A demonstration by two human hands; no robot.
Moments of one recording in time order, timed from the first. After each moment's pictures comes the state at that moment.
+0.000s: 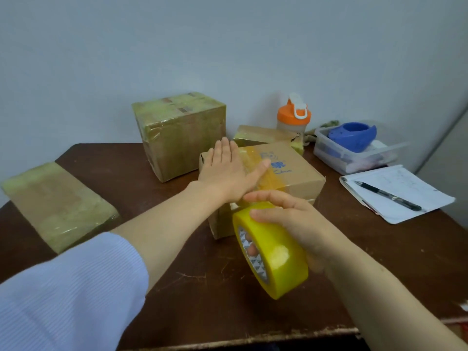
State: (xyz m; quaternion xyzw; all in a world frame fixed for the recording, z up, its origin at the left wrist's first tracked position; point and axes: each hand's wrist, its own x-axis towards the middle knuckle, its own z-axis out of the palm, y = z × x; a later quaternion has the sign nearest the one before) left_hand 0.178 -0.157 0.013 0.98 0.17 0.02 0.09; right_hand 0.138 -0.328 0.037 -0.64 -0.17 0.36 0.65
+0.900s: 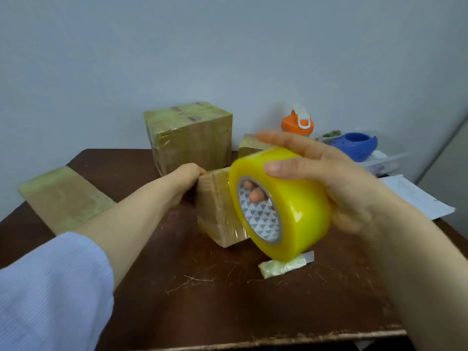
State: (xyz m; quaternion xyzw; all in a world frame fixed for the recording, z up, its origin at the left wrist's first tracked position) left_hand 0.145 -0.077 0.011 0.71 0.36 0.03 0.60; right_hand 0.137 -0.330 0.109 -0.56 -0.31 0.33 0.70
